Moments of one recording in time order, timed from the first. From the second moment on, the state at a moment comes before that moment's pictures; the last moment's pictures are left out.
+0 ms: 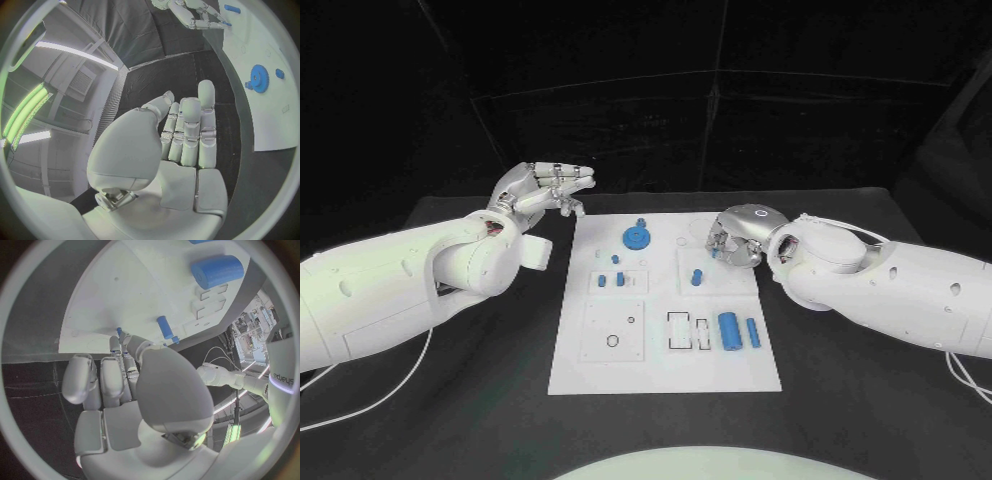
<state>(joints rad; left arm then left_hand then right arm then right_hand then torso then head) 1.22 -0.86 -0.07 1.43 -0.05 -0.29 0.45 1.39 -0.08 0.33 0.03 0.08 1.03 0.18 0.13 0.07 1.09 0.10 0.23 0.09 1.24 0.02 1.06 0.55 0.17 1.23 0.12 0.54 0.77 1.16 -0.78 -0.05 1.47 -1.70 -0.25 -0.21 1.47 -0.09 0.48 -0.01 0.11 1.13 0.14 0.11 0.08 1.19 0.06 0.23 0.14 1.46 -0.01 1.27 1.11 0.09 1.39 0.09 1.35 1.15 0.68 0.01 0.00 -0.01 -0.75</state>
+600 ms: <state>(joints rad) 1.22 -0.86 -0.07 1.42 -0.05 -0.29 0.44 1.39 -0.08 0.33 0.03 0.08 1.02 0.18 0.13 0.07 1.09 0.11 0.23 0.09 1.24 0.02 1.06 0.54 0.17 1.23 0.12 0.54 0.77 1.17 -0.88 -0.04 1.67 -1.68 -0.35 -0.19 1.47 -0.10 0.49 -0.02 0.11 1.13 0.14 0.11 0.08 1.19 0.06 0.23 0.14 1.47 -0.02 1.27 1.11 0.09 1.40 0.09 1.35 1.16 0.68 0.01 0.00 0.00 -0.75</state>
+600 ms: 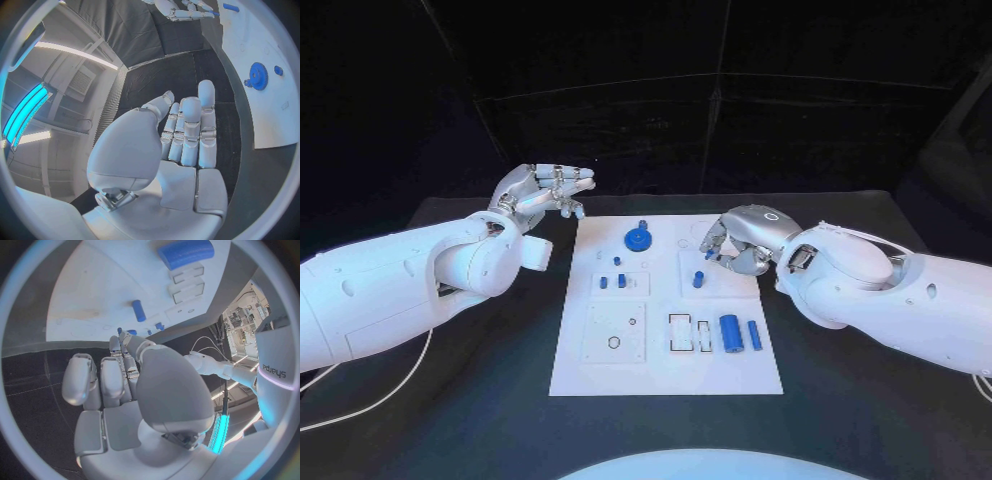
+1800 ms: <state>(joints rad) 1.22 -0.84 -0.07 1.42 -0.05 -0.28 0.44 1.39 -0.08 0.33 0.03 0.08 1.02 0.19 0.13 0.07 1.08 0.11 0.23 0.09 1.23 0.02 1.06 0.54 0.17 1.23 0.12 0.53 0.77 1.05 -0.63 -0.04 1.62 -1.62 -0.33 -0.11 1.45 -0.10 0.50 -0.03 0.11 1.13 0.14 0.11 0.07 1.19 0.06 0.21 0.13 1.47 -0.02 1.27 1.11 0.09 1.40 0.09 1.36 1.16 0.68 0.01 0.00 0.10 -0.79</state>
